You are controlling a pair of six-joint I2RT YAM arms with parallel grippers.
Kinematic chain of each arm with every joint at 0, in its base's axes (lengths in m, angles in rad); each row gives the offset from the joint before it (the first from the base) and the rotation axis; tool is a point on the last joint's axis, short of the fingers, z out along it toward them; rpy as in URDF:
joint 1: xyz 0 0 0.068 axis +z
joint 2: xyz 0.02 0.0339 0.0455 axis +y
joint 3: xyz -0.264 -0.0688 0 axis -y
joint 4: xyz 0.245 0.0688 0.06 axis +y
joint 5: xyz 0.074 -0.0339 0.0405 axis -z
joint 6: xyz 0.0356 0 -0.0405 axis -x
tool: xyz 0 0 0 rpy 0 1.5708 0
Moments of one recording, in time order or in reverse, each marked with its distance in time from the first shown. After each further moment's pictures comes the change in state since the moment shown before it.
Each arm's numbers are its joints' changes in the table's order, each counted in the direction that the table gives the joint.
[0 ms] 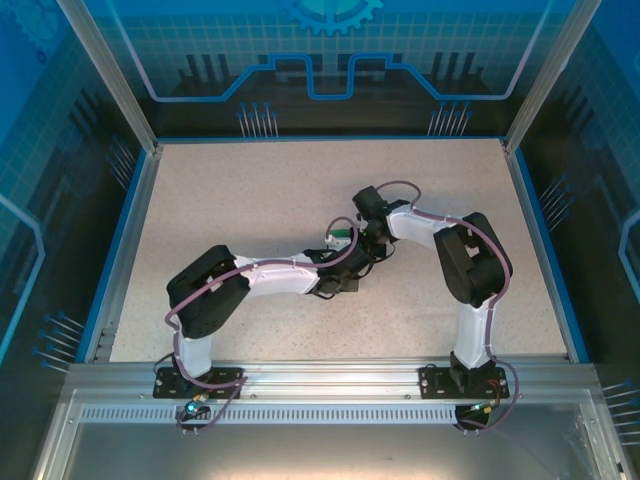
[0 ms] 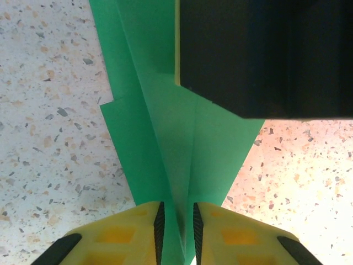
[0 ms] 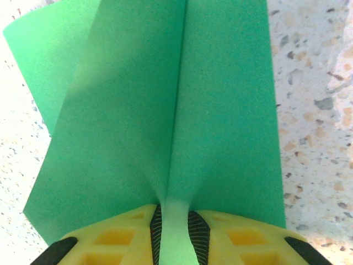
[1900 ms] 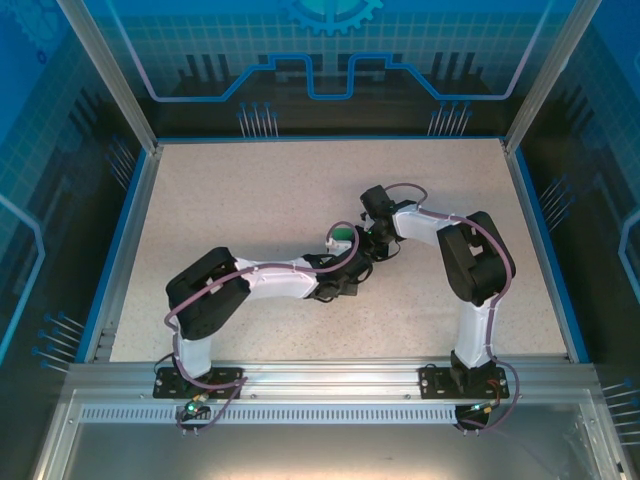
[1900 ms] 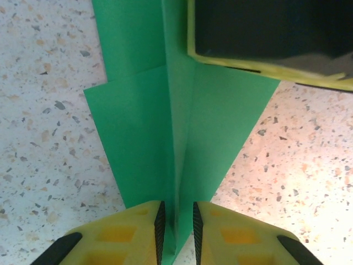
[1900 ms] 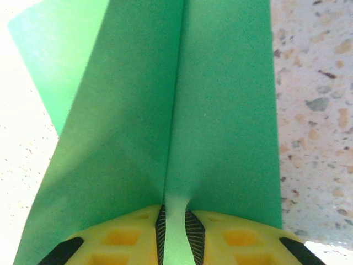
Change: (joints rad) left arm -0.015 -0.008 -0.044 -0.048 -0.026 -0.023; right arm -0.045 0.000 -0.028 -0.038 -0.103 -0.026
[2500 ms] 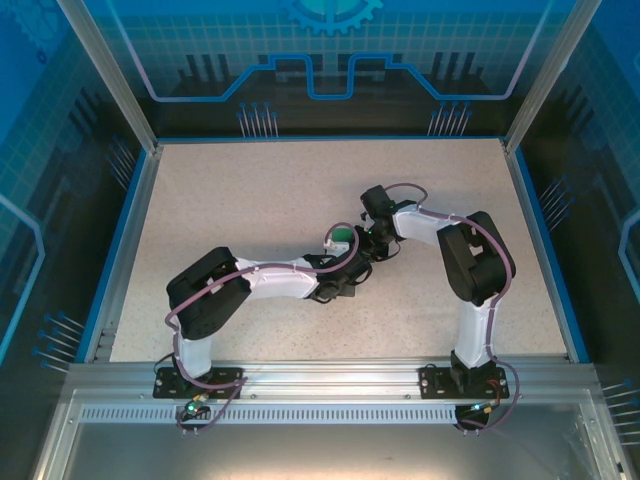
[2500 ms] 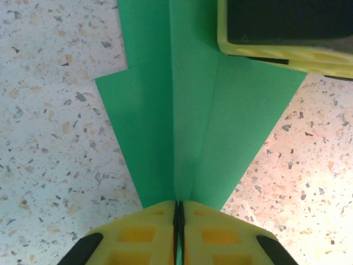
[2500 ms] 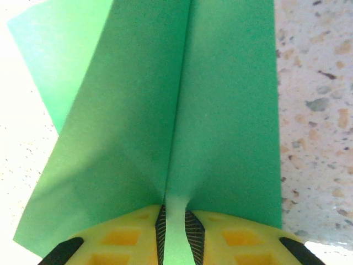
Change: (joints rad) left arm 0.000 0.002 0.000 0.035 -0.019 0.007; right arm -0.001 0.000 0.000 0.000 -0.001 0.000
